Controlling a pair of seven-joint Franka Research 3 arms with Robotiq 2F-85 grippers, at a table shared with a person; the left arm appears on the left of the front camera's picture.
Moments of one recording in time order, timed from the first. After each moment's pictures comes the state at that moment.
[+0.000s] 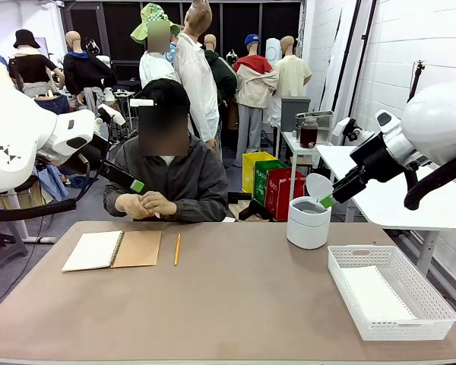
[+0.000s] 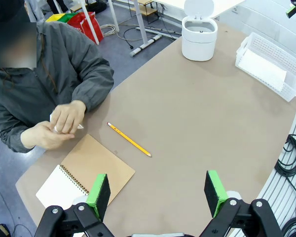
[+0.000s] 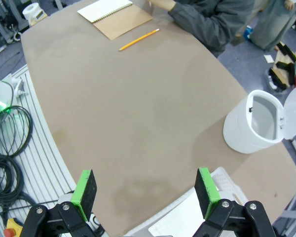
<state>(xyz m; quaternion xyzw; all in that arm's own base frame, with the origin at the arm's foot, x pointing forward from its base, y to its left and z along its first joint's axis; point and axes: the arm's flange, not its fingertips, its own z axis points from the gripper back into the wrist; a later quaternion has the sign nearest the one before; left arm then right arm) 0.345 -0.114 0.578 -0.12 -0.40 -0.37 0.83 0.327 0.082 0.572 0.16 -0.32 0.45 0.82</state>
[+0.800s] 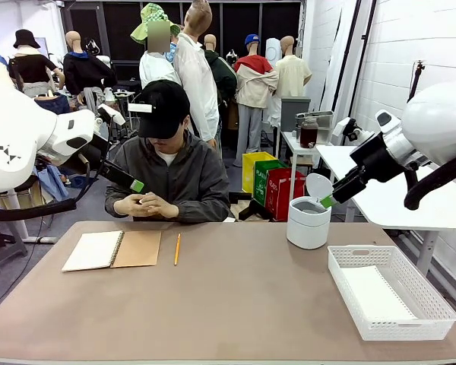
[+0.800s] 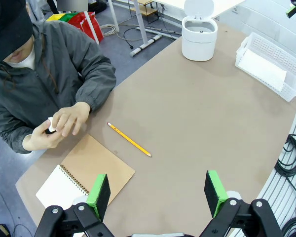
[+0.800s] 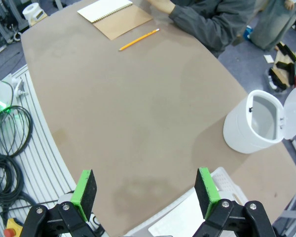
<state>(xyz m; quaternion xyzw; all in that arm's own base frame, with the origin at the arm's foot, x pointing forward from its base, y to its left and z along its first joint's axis) 0.345 -0.114 0.578 -0.12 -0.40 -0.37 0.83 0.327 0.082 0.572 0.16 -0.32 0.45 0.82</state>
